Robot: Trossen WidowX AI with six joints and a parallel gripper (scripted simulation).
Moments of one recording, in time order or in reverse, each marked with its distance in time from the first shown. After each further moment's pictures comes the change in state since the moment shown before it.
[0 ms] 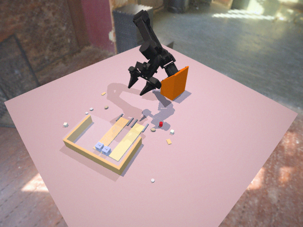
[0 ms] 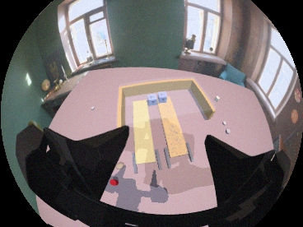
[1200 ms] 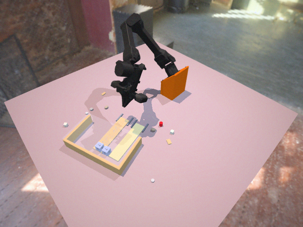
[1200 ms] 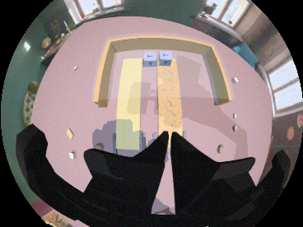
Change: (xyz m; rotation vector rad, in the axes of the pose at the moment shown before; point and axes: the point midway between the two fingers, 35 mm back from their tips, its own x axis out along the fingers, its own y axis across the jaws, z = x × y) arm 0.092 -0.018 -0.006 -0.190 0.472 -0.001
